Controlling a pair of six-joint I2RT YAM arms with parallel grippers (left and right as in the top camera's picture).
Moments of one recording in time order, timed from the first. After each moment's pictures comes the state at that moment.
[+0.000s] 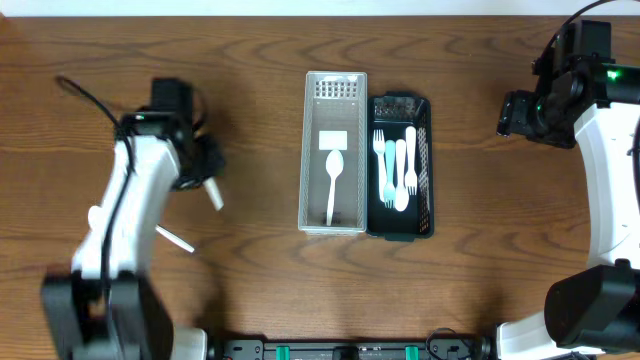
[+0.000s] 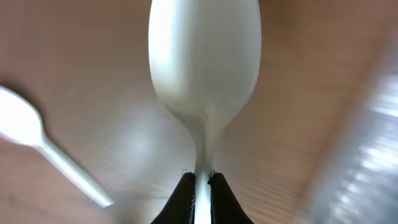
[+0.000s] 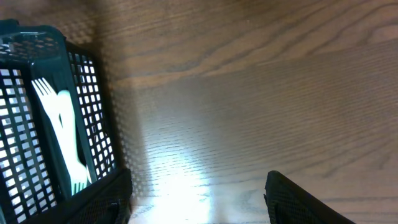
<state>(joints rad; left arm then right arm) -0.07 1.55 1.27 -0.99 -0.01 -0.41 -0.11 1.69 1.65 -1.22 0.00 0.15</state>
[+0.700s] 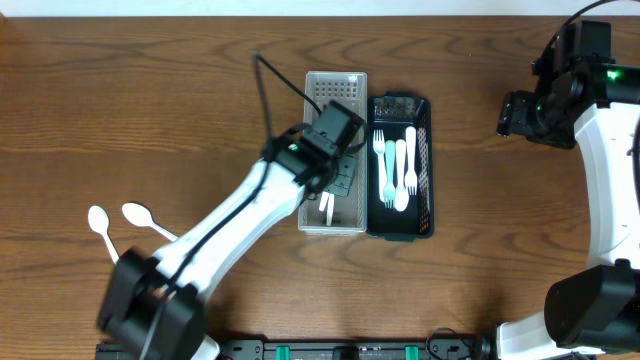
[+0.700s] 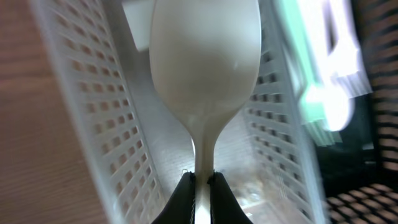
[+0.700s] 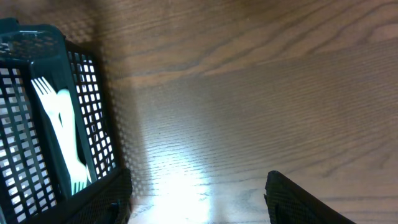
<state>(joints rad) -0.65 1.72 1.30 -0.79 -0.04 -0.32 -0.11 1.69 1.65 -1.22 0.00 0.15</state>
